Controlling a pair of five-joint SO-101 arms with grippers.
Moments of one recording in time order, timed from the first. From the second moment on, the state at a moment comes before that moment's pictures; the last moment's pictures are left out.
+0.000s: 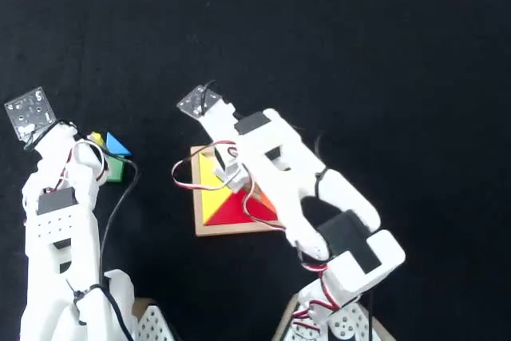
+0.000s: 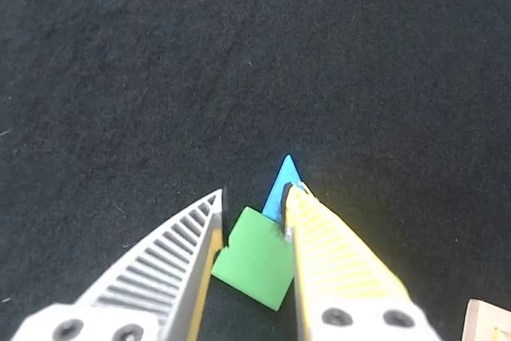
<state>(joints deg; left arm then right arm) -23.0 -43.5 68.1 27.3 9.4 -30.2 7.3 25.4 59.4 17.7</state>
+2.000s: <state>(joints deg) -22.2 -40.5 60.3 40.0 1.4 -23.9 -8.9 40.8 48.0 24.8</state>
